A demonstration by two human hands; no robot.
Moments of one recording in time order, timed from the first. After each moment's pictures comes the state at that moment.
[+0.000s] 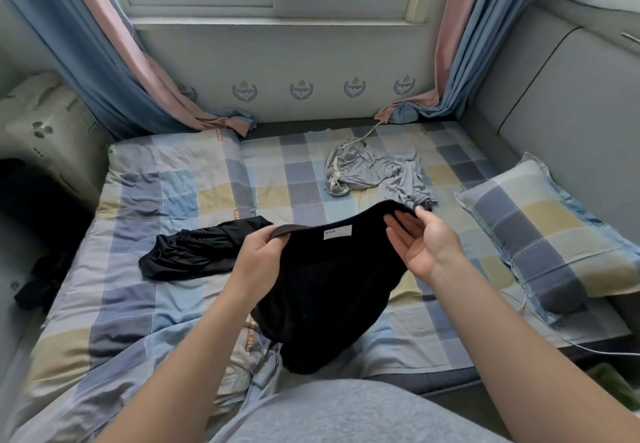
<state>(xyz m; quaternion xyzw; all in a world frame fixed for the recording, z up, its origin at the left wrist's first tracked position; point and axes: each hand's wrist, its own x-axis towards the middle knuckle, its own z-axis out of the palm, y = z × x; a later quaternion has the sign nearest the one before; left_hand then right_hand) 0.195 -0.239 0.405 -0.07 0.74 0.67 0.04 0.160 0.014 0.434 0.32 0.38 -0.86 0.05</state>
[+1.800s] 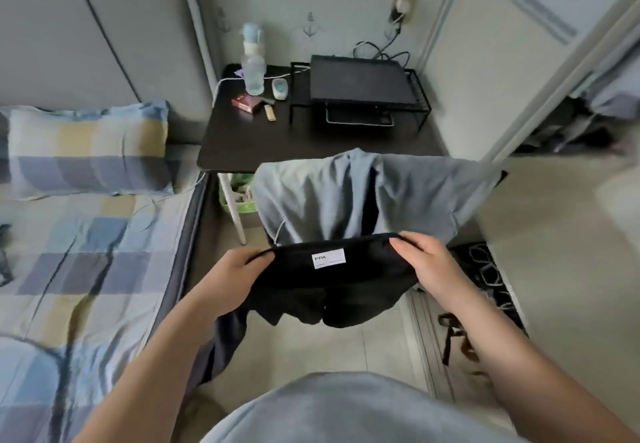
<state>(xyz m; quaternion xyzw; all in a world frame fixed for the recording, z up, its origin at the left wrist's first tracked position) 0.592 0.203 0.391 0.49 0.67 0.26 0.49 0.904 0.257 0.407 0.56 0.58 -0.52 -0.29</state>
